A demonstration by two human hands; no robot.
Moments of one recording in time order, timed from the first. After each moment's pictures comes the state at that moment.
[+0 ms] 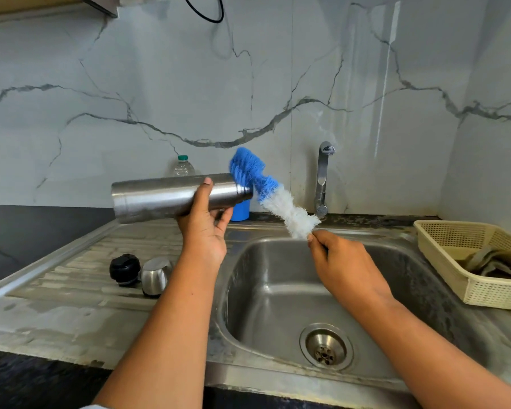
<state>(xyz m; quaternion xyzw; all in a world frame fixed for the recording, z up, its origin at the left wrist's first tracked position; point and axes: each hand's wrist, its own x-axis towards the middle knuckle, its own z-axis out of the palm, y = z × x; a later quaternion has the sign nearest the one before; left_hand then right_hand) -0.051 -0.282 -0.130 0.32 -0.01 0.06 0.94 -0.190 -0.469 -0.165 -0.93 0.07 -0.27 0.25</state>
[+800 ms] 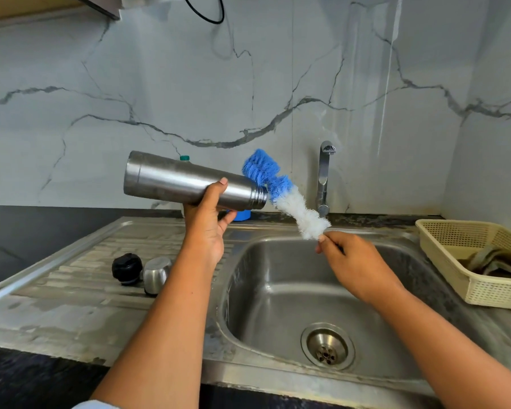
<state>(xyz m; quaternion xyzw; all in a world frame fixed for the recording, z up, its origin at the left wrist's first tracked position) -0.046 -0.282 -0.133 0.42 -0.09 0.07 0.90 -0.186 -0.493 -0.166 -0.91 0.09 -0.21 0.35</state>
